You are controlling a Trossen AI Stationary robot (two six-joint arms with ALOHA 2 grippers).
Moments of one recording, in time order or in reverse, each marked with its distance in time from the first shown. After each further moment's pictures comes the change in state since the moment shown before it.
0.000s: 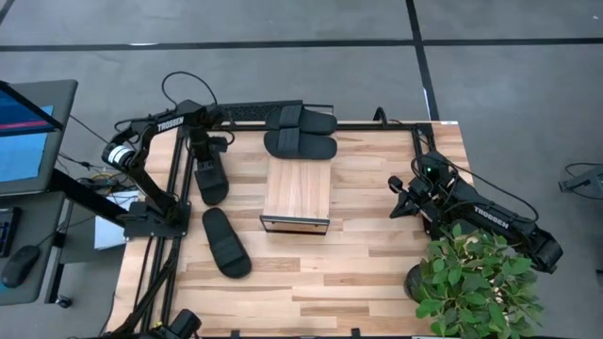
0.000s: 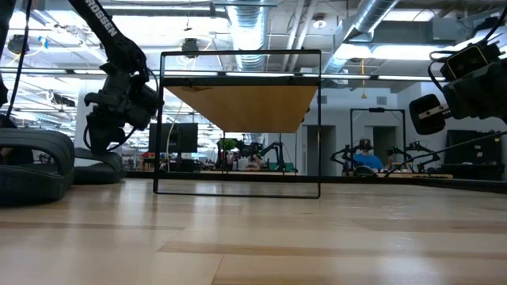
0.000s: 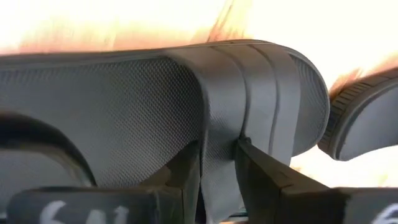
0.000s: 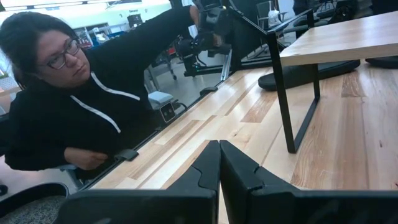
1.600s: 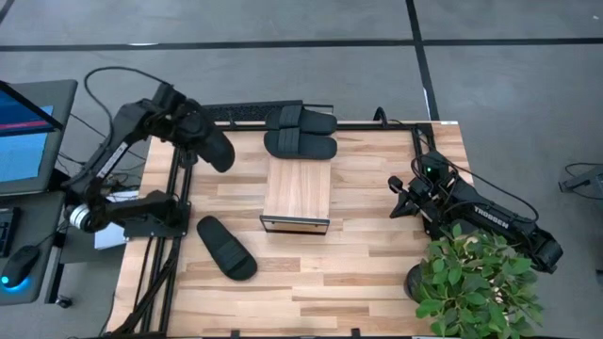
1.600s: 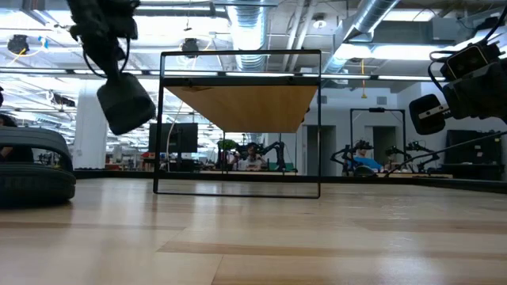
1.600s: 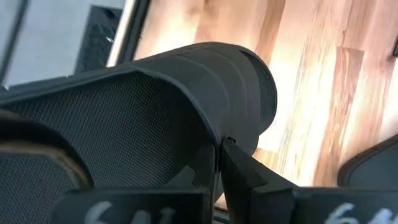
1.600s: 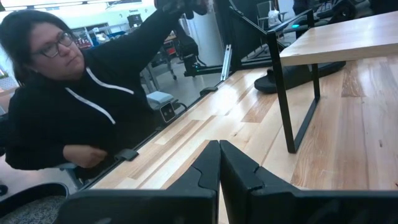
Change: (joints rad) left arm 0.019 -0.600 0.149 -0.021 0.074 0.051; right arm 0.000 0.000 0.000 0.000 0.000 0.000
